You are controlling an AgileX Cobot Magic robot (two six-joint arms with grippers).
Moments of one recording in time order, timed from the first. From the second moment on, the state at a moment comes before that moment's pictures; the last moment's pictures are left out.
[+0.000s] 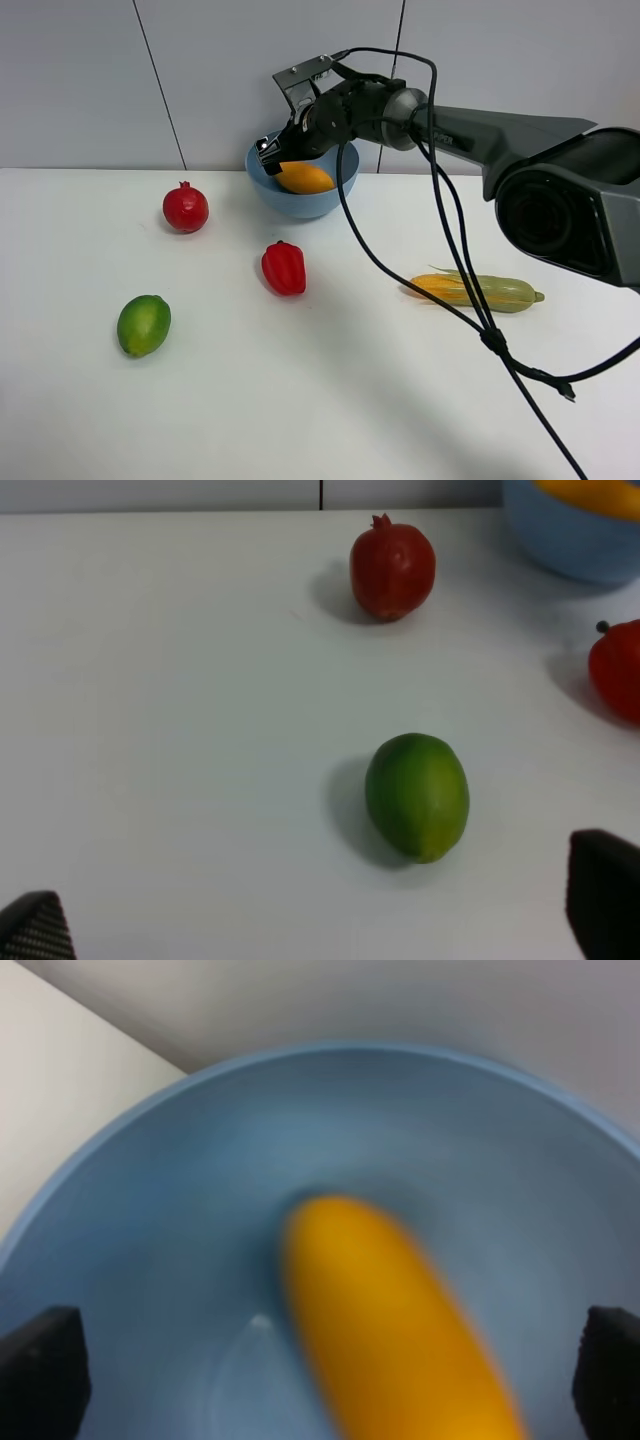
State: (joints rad) left arm 0.07 -0.01 -0.51 -0.08 1.05 0.02; right arm 0.58 2.36 -1.98 -0.21 0.41 0.09
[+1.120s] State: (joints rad) left arm 0.07 -0.01 -0.51 -0.08 1.05 0.02; right arm 0.64 1.96 -2.03 0.11 1.22 -0.05
